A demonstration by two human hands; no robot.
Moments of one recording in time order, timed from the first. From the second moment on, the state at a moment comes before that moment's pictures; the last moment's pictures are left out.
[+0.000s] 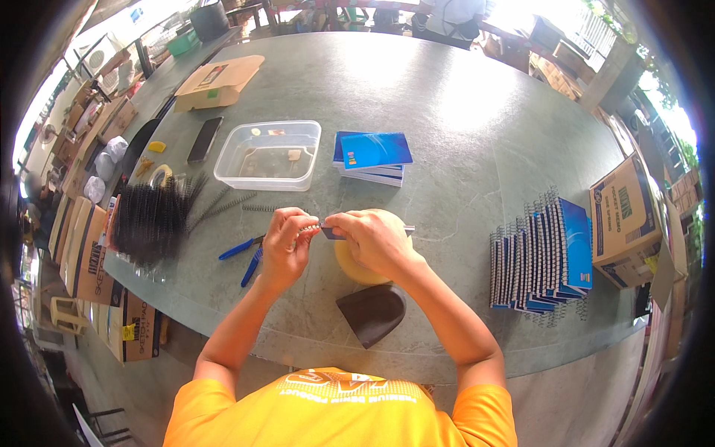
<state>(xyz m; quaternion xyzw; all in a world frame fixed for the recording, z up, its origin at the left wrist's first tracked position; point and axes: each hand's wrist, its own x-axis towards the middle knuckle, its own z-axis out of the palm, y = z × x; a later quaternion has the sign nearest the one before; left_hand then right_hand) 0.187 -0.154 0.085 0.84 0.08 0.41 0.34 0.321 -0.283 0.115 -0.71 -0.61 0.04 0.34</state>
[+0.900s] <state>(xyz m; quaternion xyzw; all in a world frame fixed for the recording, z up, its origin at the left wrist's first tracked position) 0.157 -0.220 0.062 0.95 -0.01 0.22 0.23 0.314 -0.276 0.108 -0.70 -0.58 -0.02 0.41</state>
